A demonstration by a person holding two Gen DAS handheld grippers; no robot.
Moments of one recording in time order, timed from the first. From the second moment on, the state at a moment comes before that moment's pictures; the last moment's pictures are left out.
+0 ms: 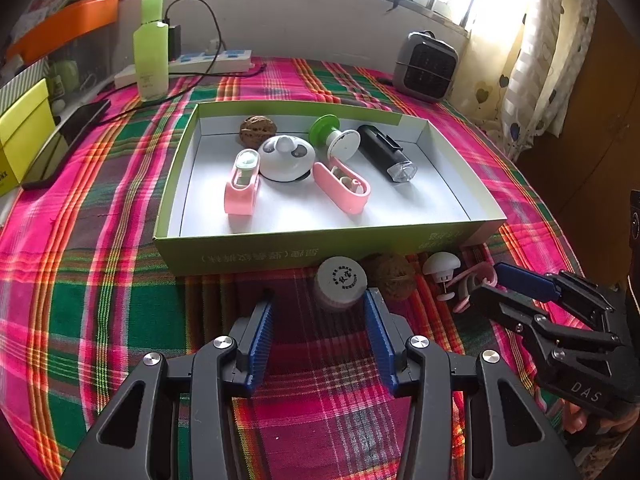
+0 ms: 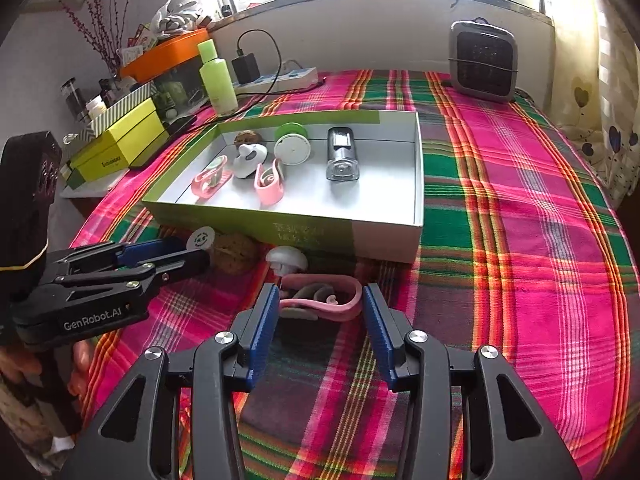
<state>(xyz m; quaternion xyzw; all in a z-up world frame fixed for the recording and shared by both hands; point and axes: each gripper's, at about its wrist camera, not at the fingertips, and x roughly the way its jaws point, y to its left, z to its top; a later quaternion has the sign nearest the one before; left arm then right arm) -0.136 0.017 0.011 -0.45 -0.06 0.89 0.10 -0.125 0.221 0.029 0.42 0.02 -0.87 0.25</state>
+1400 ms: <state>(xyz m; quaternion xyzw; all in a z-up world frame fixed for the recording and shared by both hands) -0.138 0.011 0.012 -0.45 -0.06 0.89 0.09 -0.116 0.193 0.018 0.42 0.10 -0.84 0.34</state>
